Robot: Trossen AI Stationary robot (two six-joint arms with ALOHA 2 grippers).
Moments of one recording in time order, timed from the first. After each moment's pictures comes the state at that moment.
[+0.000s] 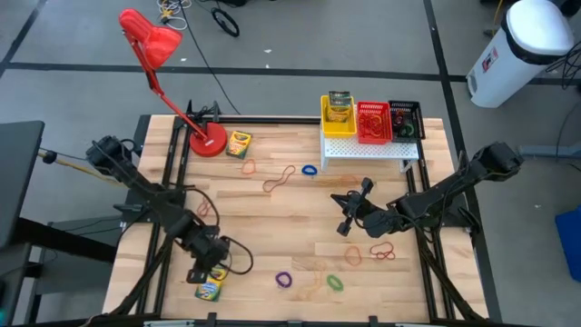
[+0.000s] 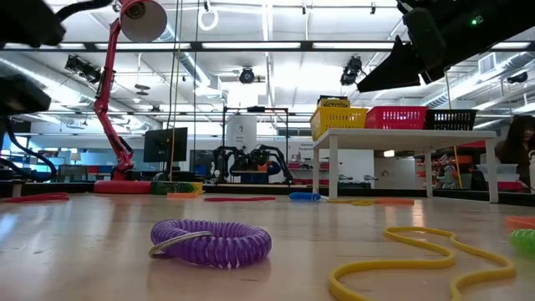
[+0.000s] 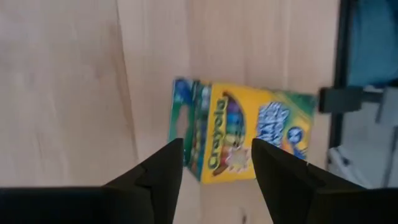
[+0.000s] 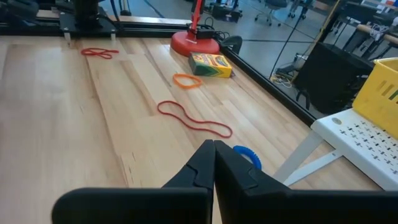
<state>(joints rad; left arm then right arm) -0.70 1.39 0.76 -0.58 0.13 -0.68 0.46 1.29 0.58 0.14 0.94 0.27</state>
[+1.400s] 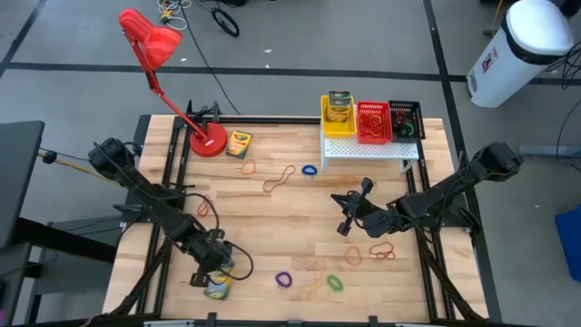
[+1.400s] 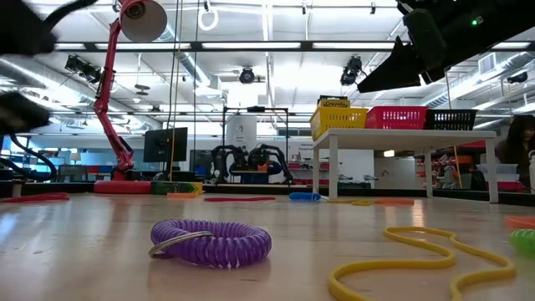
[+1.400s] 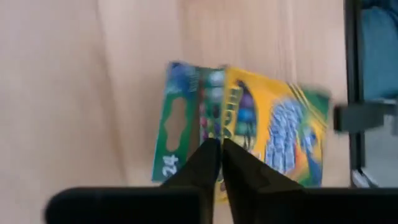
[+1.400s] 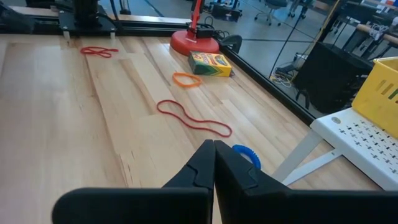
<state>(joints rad) -0.74 1.43 0.68 -0.38 0.04 -0.65 0.46 1.29 0.58 0.13 0.94 0.27</state>
